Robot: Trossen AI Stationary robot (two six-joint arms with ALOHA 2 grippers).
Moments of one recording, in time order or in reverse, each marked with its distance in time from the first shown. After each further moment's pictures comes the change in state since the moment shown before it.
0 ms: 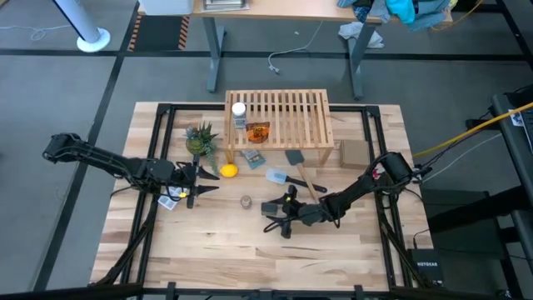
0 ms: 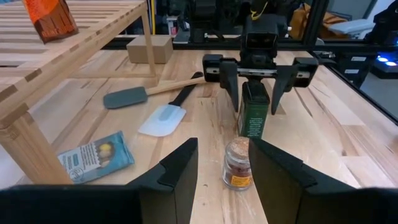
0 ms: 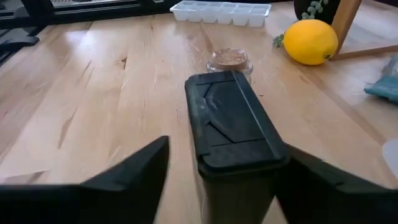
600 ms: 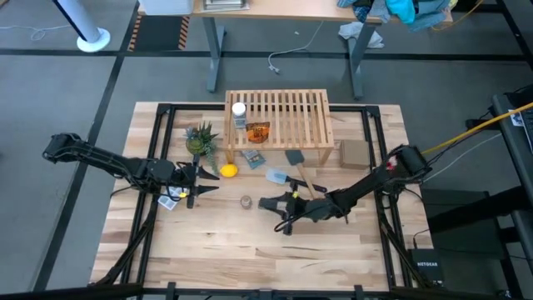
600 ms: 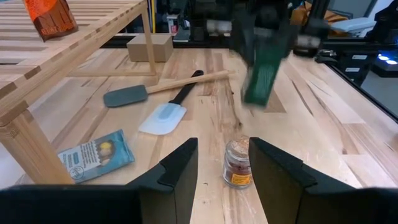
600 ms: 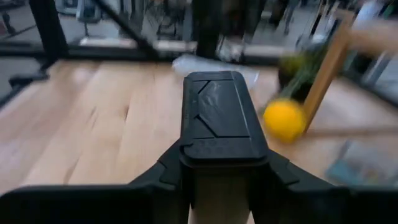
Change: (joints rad) left arm 0.000 0.000 0.000 -0.005 0.000 0.000; right arm 0.002 -0.156 0.000 0.006 0.045 -0.224
